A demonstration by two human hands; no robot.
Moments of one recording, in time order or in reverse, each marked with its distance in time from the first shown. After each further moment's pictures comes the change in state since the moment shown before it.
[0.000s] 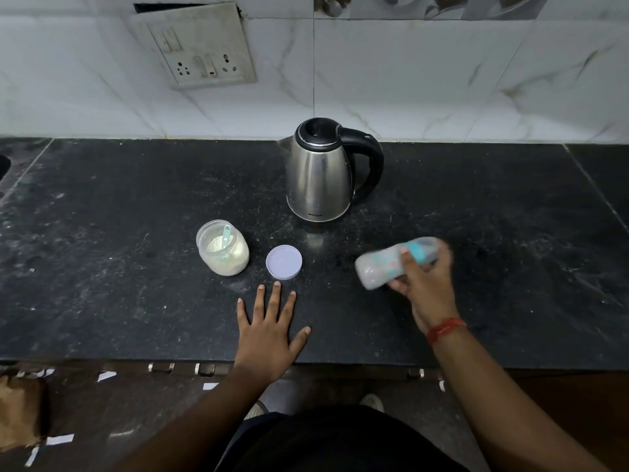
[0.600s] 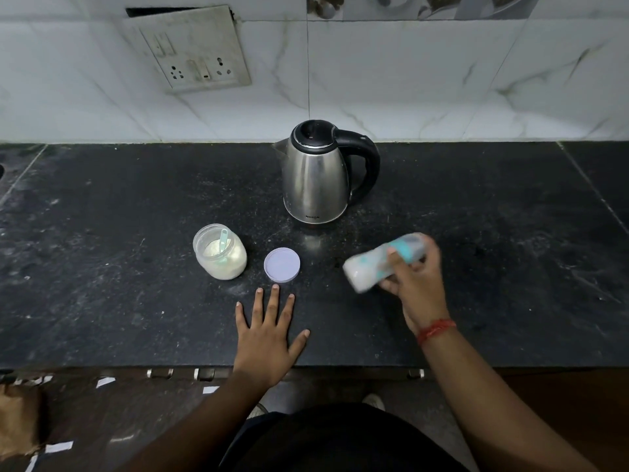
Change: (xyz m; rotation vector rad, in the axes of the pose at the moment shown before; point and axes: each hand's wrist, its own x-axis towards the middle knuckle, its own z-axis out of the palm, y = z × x) left_hand 0.001 0.000 0.000 0.004 0.006 0.008; right_hand -0.006 -0.001 0.016 -0.006 -0.038 -0.017
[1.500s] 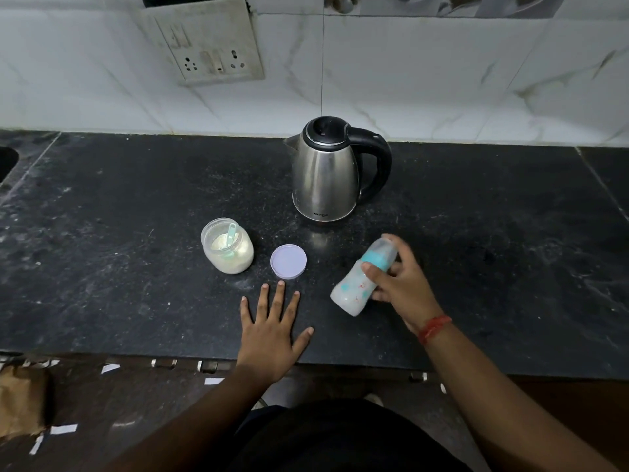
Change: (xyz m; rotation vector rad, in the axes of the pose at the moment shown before) left_hand -0.001 -0.002 0.001 -0.016 0.015 0.002; right_hand 0.005 0.008 0.011 -0.154 -0.213 0.102
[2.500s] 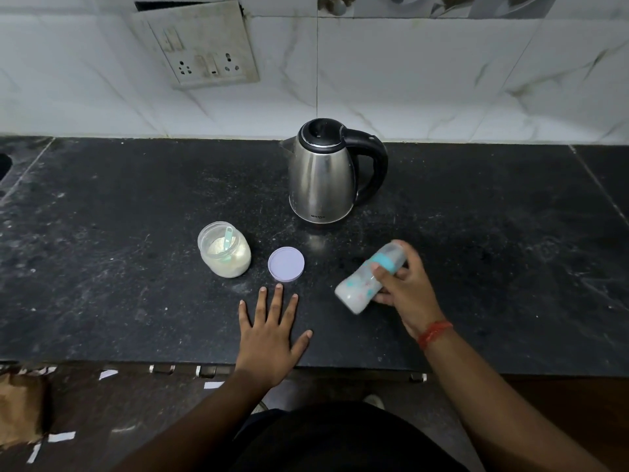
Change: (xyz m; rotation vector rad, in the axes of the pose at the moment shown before) left_hand 0.000 0.001 -0.002 0.000 -0.012 -0.001; right_hand -0.001 0.008 -0.005 0.111 0.077 0.032
